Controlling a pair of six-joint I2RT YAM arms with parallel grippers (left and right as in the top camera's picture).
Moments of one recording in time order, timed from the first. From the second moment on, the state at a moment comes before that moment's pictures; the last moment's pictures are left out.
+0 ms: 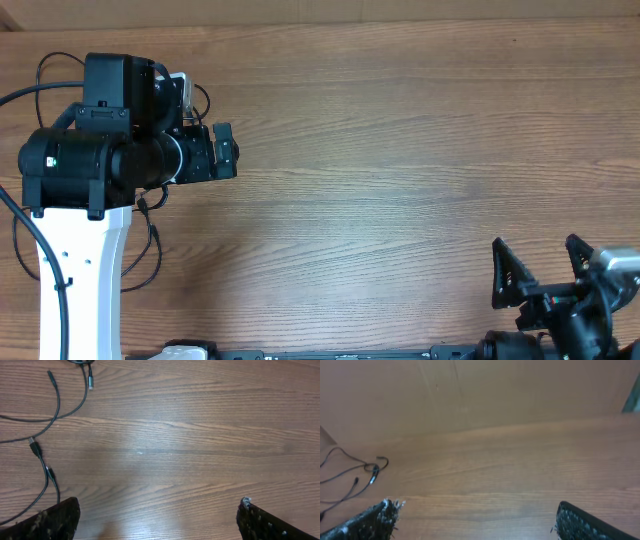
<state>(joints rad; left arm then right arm) -0.08 1.40 1.81 -1.50 0.16 -0.21 -0.12 0.27 1.01 -1.01 -0.25 0.11</state>
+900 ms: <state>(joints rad) -0.08 1.40 1.81 -1.50 0.16 -0.21 -0.03 0.01 0.16 0.00 -0.38 0.03</state>
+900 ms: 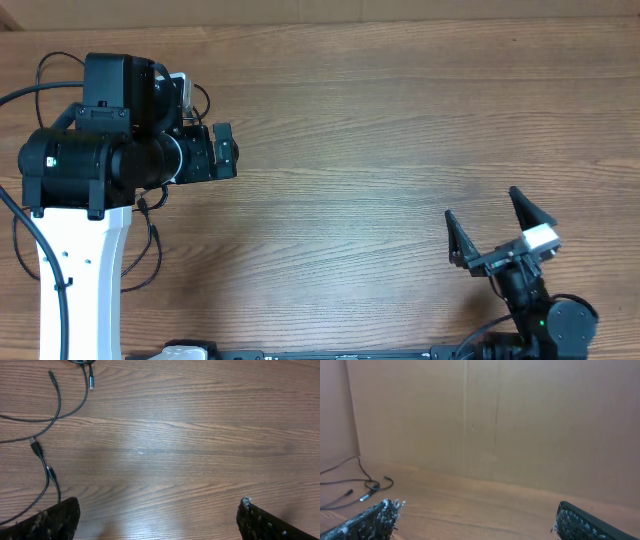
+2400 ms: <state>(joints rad) -0.08 1.40 1.81 -1.50 0.16 -0.21 0.02 0.01 0.02 -0.04 -0.07 0.04</state>
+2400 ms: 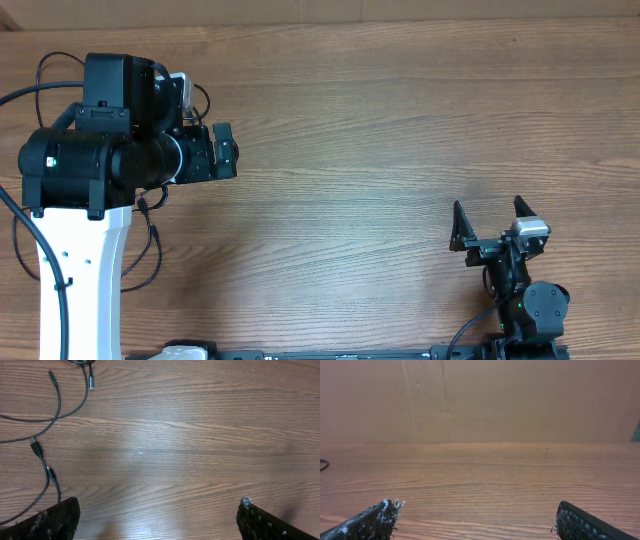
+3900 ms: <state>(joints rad) -0.08 1.40 1.81 -1.50 0.16 -0.21 0.03 0.01 0.02 -0.04 -0.04 0.04</state>
